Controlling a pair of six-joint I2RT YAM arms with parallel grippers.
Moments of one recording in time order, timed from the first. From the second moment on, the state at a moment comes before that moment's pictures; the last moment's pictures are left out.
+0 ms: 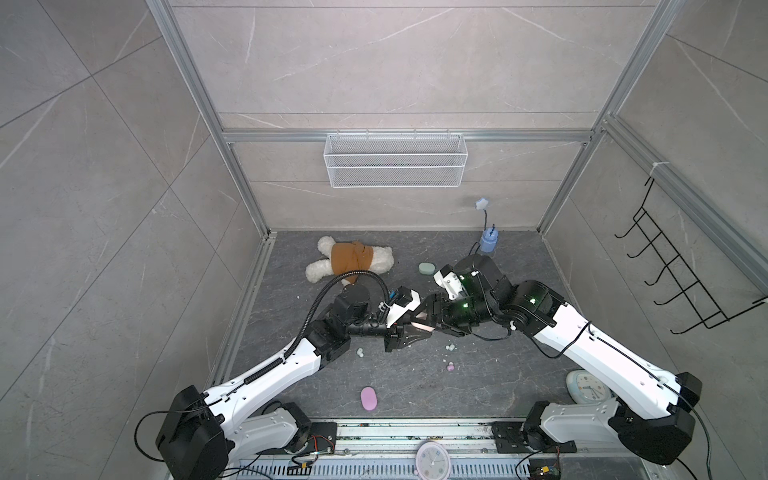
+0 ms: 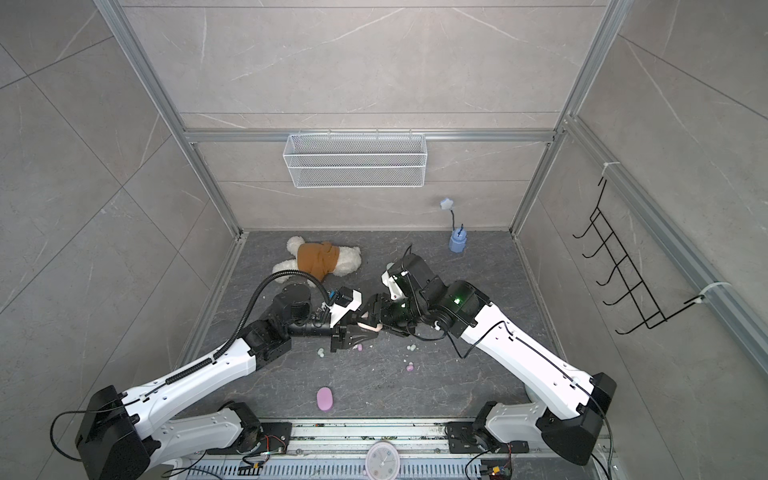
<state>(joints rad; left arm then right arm) -0.78 1.14 0.80 0.06 0.77 0.08 0.82 1.30 1.43 -0.94 -0.35 0.94</state>
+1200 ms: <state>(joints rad) -0.73 0.90 0.60 -0.11 0.16 -0.17 -0.12 1.52 0.94 -0.71 0.02 0.63</state>
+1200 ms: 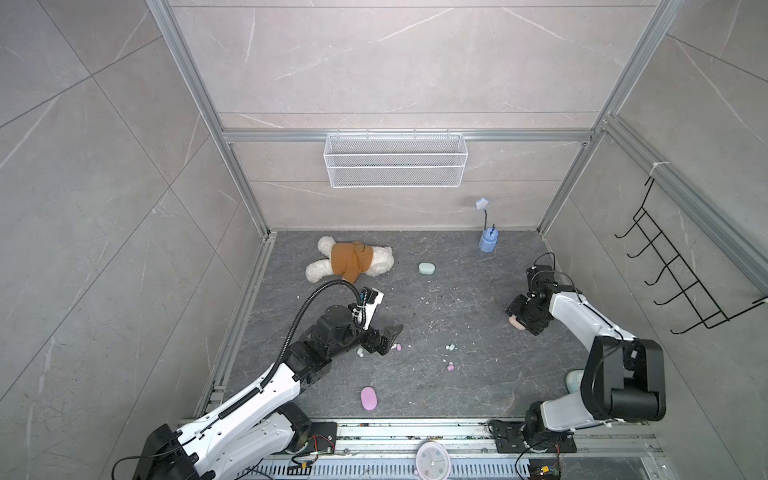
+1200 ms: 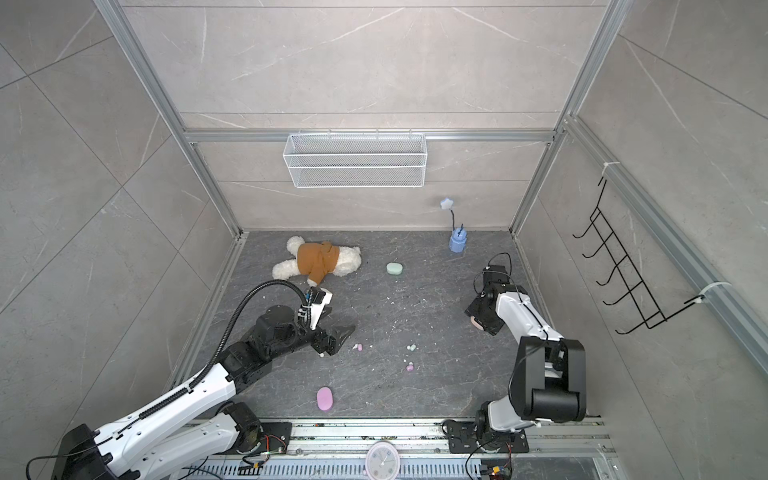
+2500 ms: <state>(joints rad) -0.55 0.80 0.57 -0.13 0.22 -0.34 0.21 1.51 1.24 -0.78 -0.03 0.50</state>
